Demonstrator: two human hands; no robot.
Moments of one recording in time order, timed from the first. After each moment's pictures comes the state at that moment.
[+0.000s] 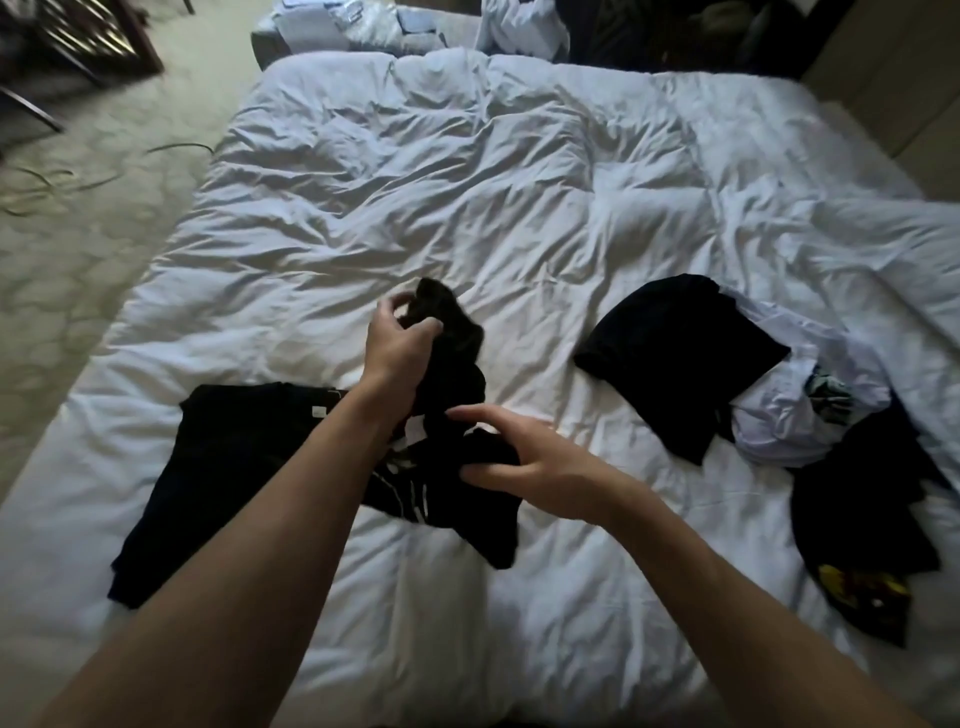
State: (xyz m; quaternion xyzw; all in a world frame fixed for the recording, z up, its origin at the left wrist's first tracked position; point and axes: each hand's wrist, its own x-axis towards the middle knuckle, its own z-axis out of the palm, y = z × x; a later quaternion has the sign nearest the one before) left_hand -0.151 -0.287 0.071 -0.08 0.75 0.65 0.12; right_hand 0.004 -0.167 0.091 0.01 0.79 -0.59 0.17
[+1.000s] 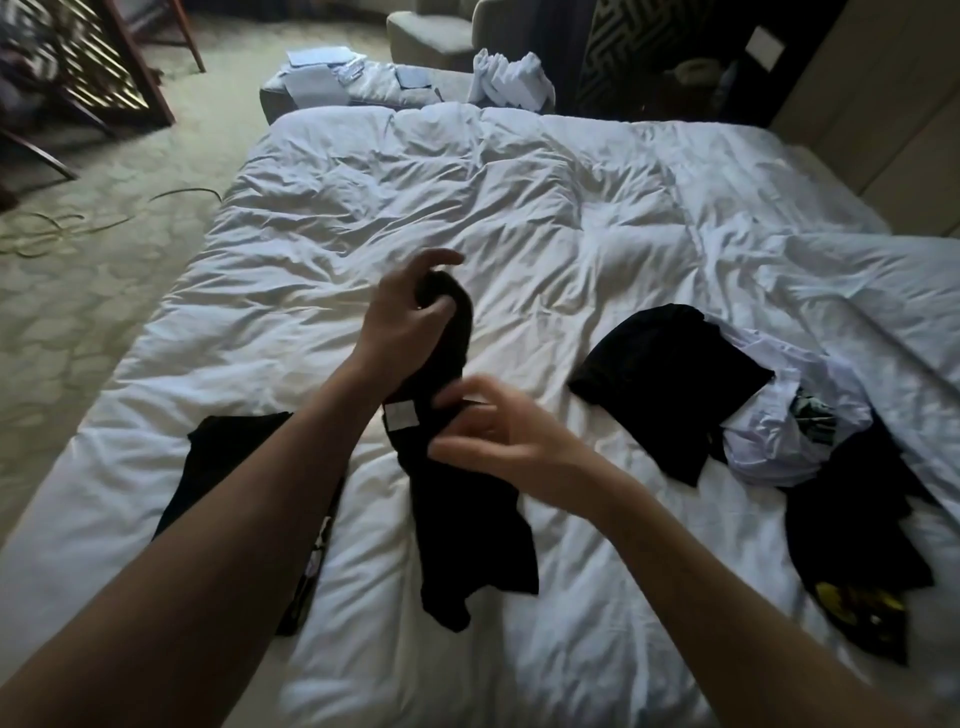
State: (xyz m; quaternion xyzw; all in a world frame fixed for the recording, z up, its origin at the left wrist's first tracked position) left_hand -0.156 -0.298 0.142 0.23 0.79 0.57 0.02; right_hand -0.004 -0.192 0.150 -0.01 0.75 -0.66 0.08
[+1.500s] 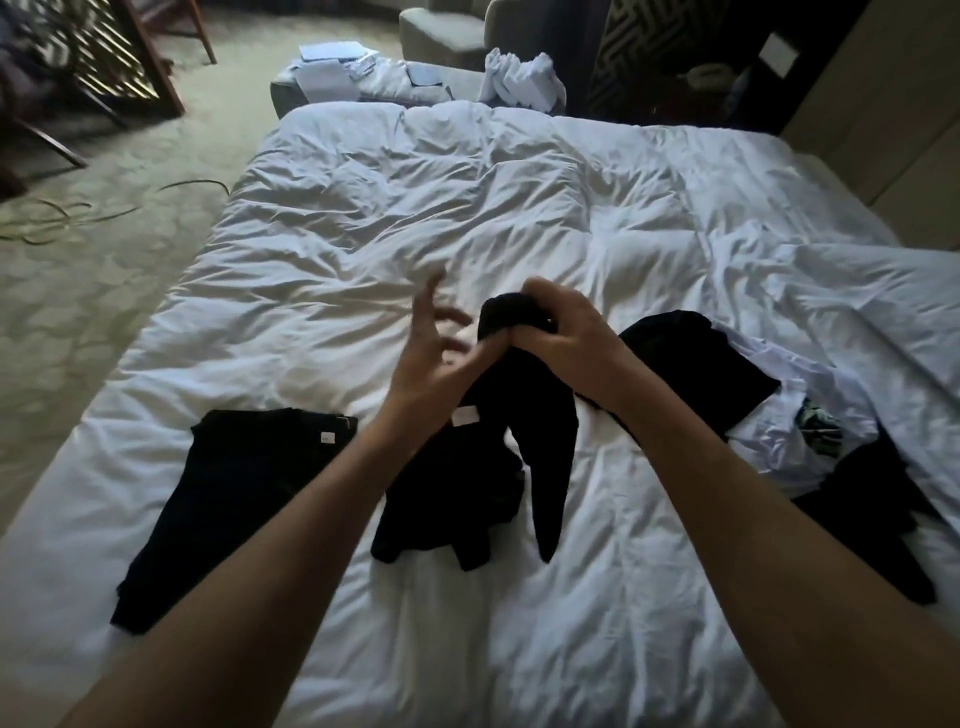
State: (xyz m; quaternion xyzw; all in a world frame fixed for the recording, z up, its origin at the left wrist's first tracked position) left_hand -0.117 -0.299 0.109 0.19 0.71 0.67 0.09; right_hand -0.069 -0.140 0.174 0.03 0.88 -0.47 -0.05
